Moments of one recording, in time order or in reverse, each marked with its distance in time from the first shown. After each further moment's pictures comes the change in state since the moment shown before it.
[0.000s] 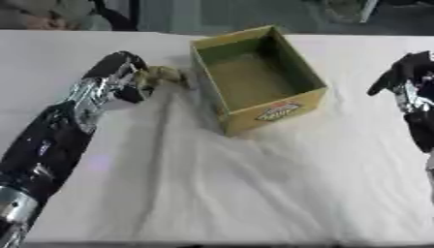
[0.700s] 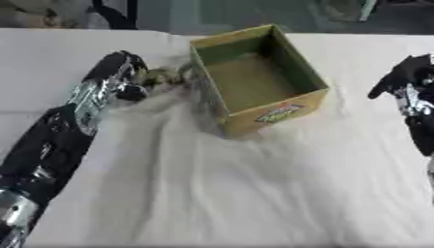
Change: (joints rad) left arm -0.004 0.000 0.000 -0.006 0.017 -0.004 0.080; right arm -0.013 0.000 0.000 0.000 0.000 -0.001 0.000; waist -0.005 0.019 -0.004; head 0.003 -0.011
